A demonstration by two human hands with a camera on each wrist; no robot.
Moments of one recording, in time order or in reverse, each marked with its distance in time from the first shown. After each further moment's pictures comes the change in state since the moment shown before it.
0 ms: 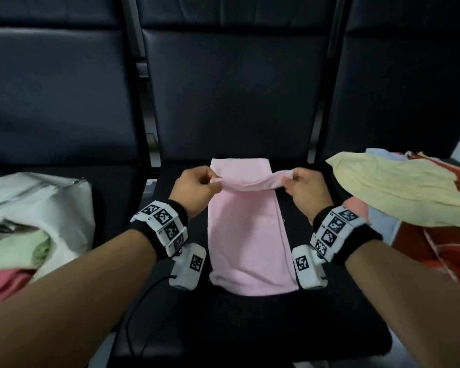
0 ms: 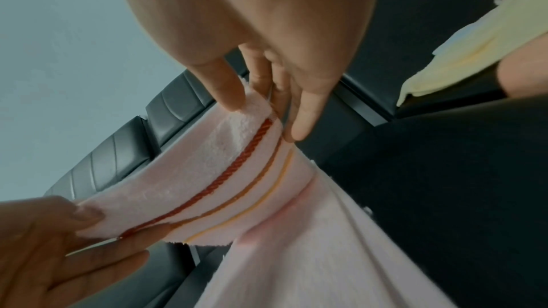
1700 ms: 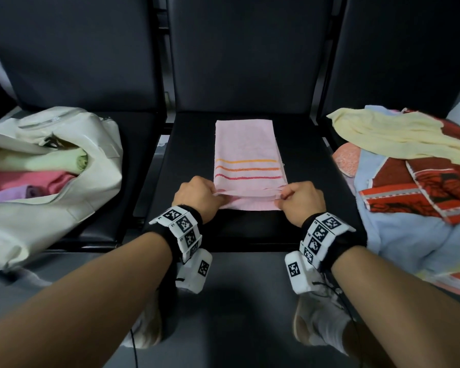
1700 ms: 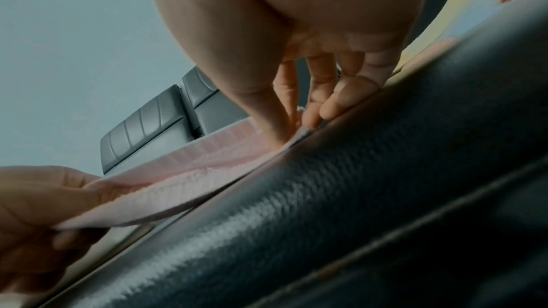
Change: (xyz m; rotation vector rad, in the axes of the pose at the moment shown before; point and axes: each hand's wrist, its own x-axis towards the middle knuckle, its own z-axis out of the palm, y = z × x) left_hand -0.190 -0.038 0.022 0.398 -0.025 -0.247; right_hand -0.188 0.051 0.004 -0.340 -0.086 0.087
